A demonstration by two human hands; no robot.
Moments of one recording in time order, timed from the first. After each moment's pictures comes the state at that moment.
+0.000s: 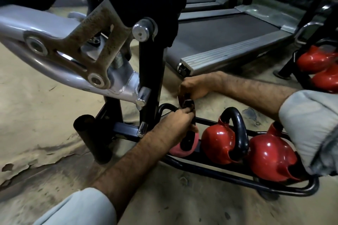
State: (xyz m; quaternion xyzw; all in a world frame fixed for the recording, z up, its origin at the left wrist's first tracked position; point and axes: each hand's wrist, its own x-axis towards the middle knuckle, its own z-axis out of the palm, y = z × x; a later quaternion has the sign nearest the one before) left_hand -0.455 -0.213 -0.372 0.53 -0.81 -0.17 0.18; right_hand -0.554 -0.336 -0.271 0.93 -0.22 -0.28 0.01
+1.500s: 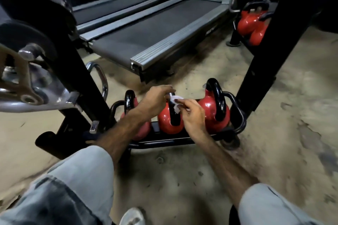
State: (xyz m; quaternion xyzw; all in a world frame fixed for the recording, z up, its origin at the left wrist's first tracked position) left_hand -0.595 -0.190 -0.307 0.46 -0.85 -0.14 0.20; right_hand -0.736 -0.138 -0.376 0.57 -0.60 0.52 -0.22
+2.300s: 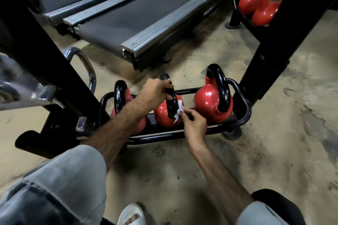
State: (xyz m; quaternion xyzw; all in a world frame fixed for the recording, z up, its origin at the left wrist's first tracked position) left_hand -0.605 -0.218 -0.341 0.50 -0.83 -0.17 0.15; right_hand -0.726 -0.127 -0.444 0.32 -0.65 0.58 -0.36
